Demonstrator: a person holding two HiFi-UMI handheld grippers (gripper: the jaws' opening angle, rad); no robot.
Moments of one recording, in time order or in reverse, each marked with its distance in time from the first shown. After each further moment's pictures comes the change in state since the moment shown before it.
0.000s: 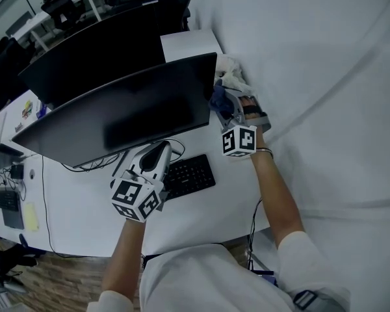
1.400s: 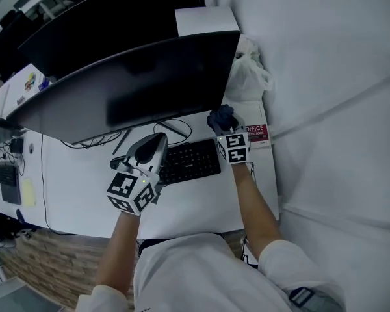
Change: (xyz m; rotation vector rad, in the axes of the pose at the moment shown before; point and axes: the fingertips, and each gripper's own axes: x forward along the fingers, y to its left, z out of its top) left arm -0.015 0.028 -0.040 -0.036 0.081 0.094; right arm 0.015 0.168 -0.052 1.081 0.100 0.178
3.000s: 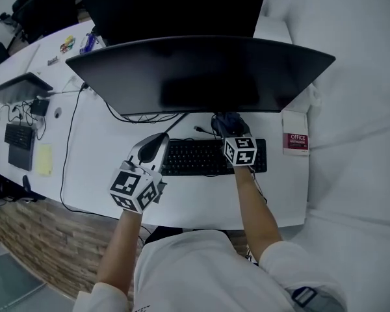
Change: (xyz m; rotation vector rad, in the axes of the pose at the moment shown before) left arm -0.164 0.132 -0.020 -0.054 -0.036 0.175; right arm 0.056 0.197 0.020 0.140 -0.013 0.152
